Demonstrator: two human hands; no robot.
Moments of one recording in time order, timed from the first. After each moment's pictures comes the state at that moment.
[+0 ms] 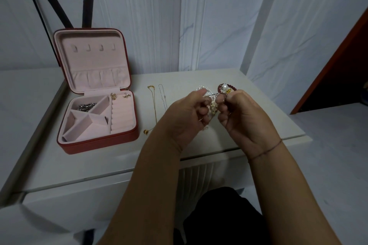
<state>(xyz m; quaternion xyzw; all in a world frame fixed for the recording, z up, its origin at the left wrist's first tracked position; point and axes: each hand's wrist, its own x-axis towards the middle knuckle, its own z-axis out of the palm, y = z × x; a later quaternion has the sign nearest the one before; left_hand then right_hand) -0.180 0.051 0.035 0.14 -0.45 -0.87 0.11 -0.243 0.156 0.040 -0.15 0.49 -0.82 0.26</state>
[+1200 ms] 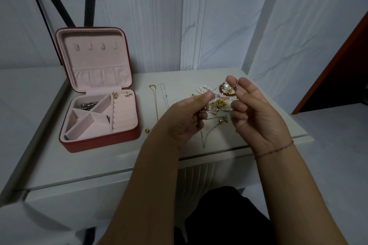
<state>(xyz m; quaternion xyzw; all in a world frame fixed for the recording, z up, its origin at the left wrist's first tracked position) -0.176 0.042 0.027 0.18 -0.51 -0.83 0.09 -0.247 0.168 0.046 -0.14 0.38 -0.87 0.29</state>
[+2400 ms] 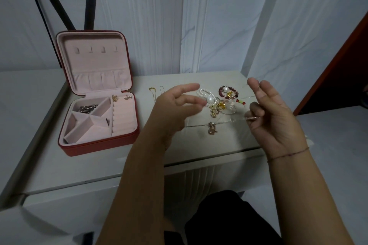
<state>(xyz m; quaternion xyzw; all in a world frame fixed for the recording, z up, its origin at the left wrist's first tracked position) -0.155 0.024 0.036 0.13 -0.68 -0.69 0.22 -0.265 0.186 0.041 -0.10 0.42 -0.88 0.20</state>
